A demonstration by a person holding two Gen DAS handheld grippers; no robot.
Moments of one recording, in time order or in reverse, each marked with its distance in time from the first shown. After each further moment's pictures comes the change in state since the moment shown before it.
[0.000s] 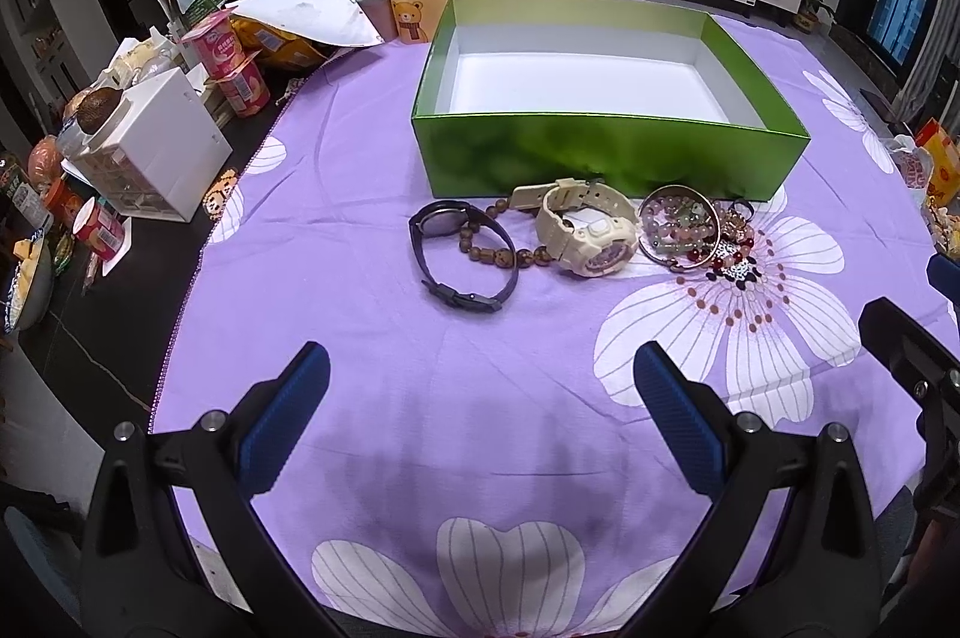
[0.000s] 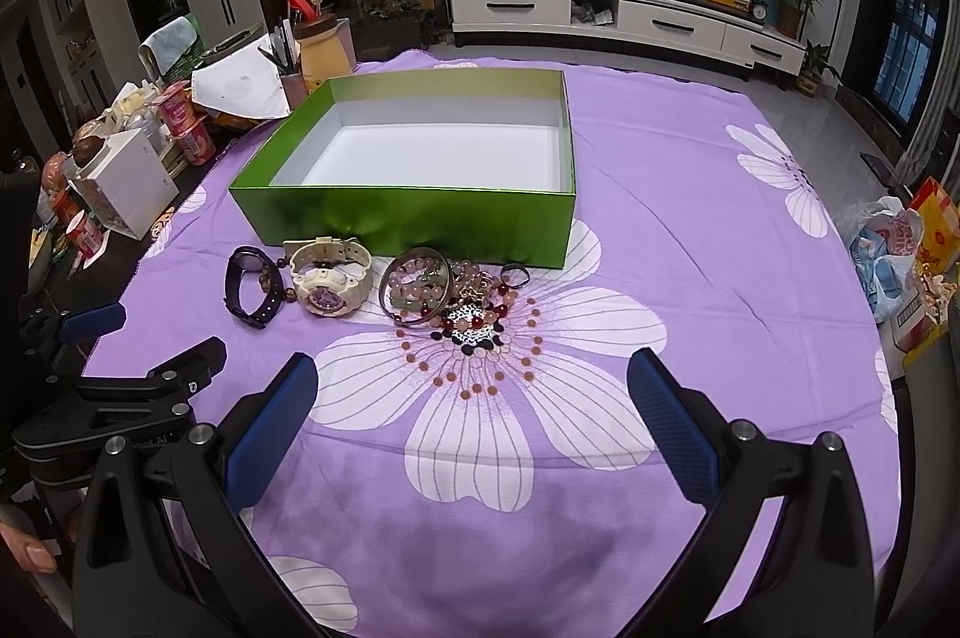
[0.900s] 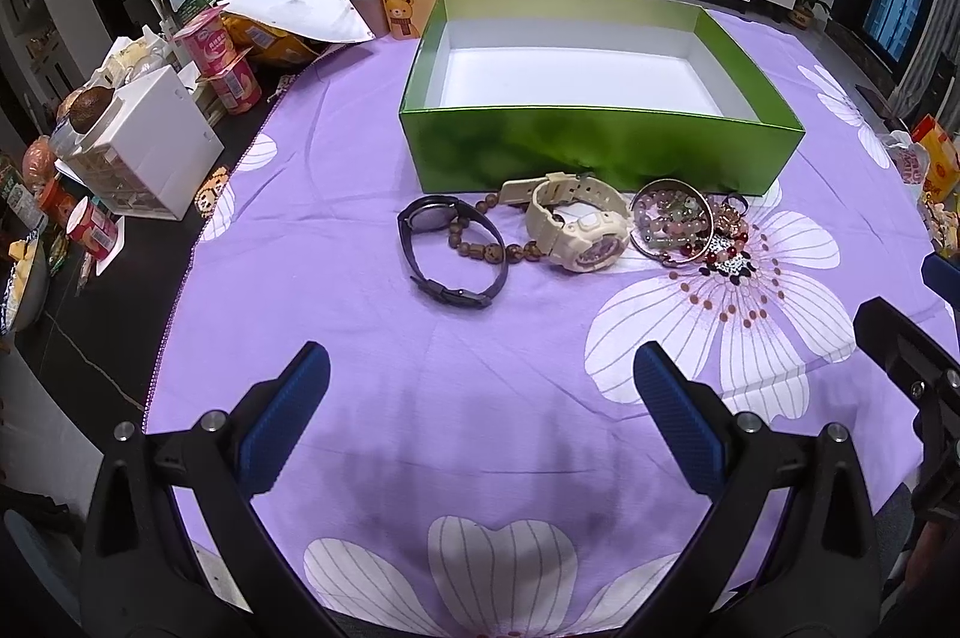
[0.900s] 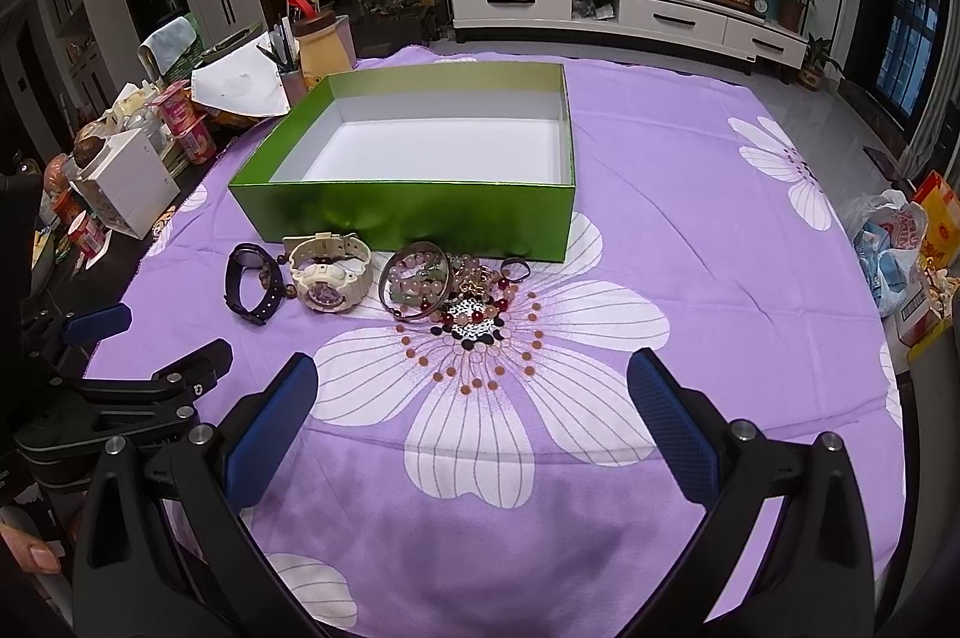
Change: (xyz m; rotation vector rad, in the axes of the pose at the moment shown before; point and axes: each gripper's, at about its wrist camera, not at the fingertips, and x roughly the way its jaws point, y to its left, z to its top) left arm 0.003 -0.005 -0.003 0.007 0.008 -0.009; right arm 0.000 -0.003 0.000 0.003 0.004 0.007
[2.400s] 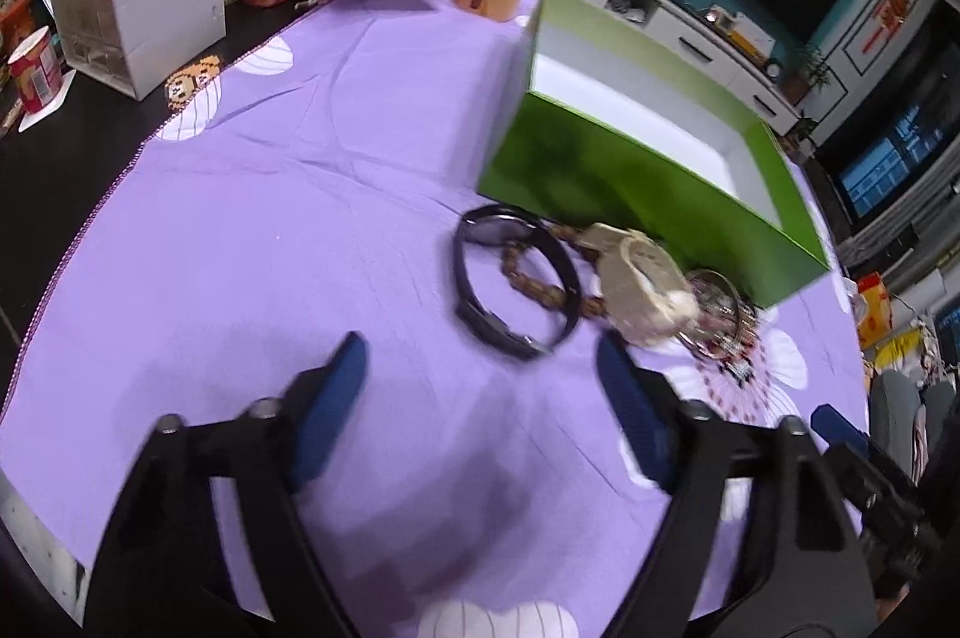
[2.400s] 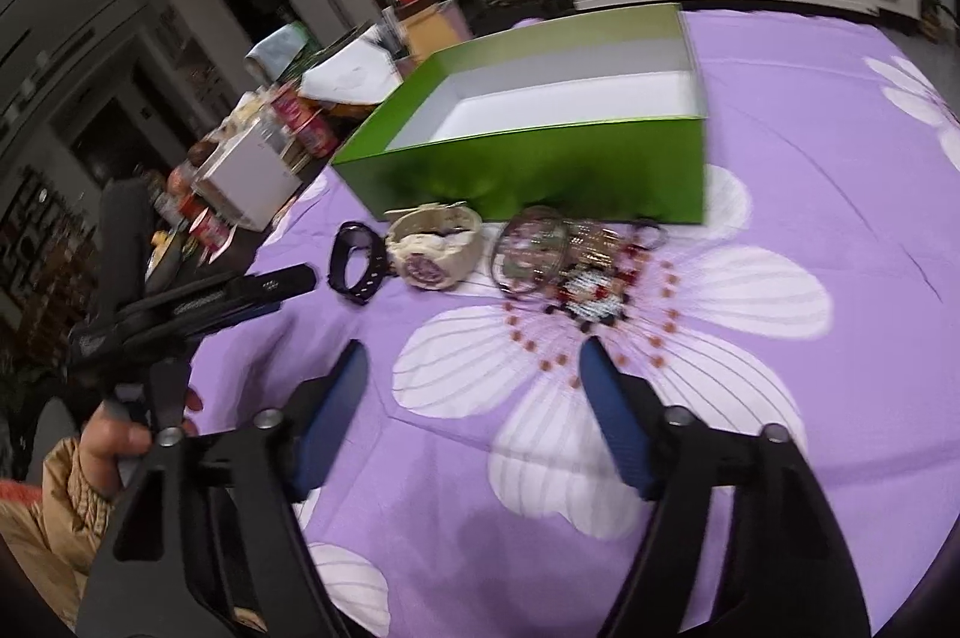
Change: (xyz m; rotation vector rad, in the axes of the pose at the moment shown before) left arm 0.062 0.077 -0.001 -0.351 -0.022 -0.239; right arm 0.048 -0.012 -0.016 0.014 0.034 0.440
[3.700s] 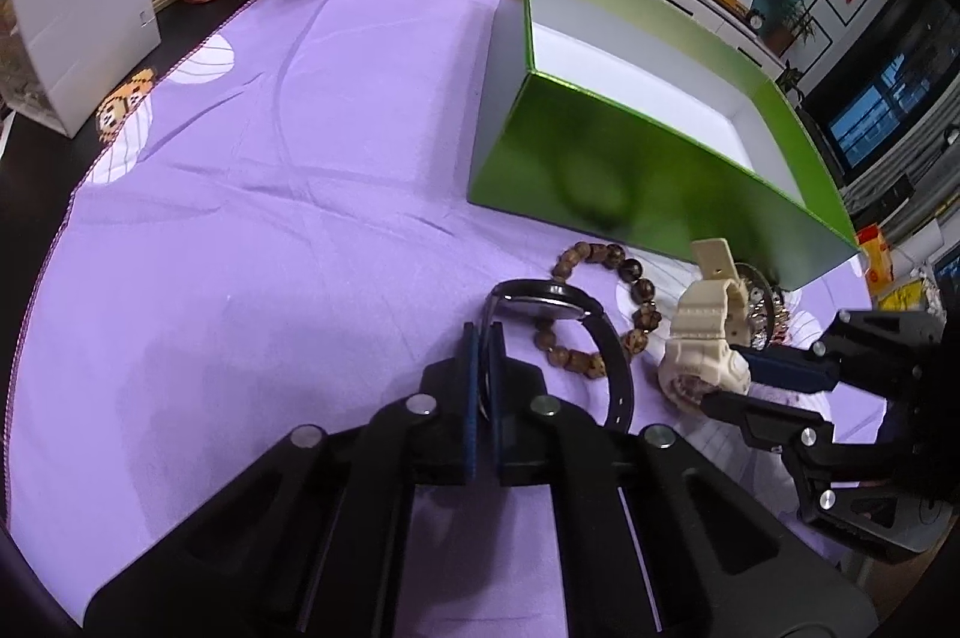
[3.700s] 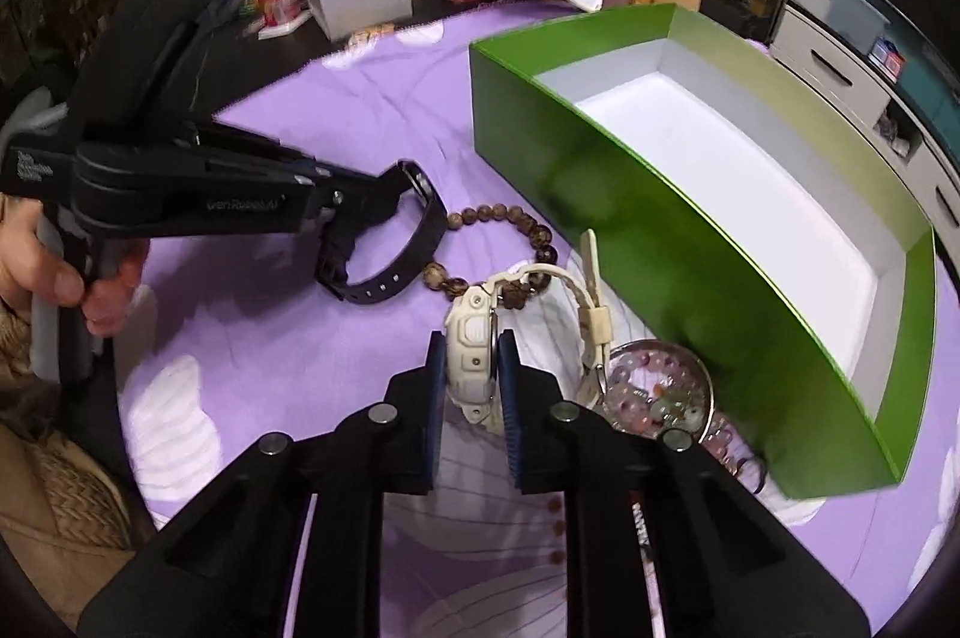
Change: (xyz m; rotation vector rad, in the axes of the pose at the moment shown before) left arm 0.034 0.003 0.020 0.094 0.069 -0.035; right arm 0.096 0.061 0.039 -0.610 0.261 0.027
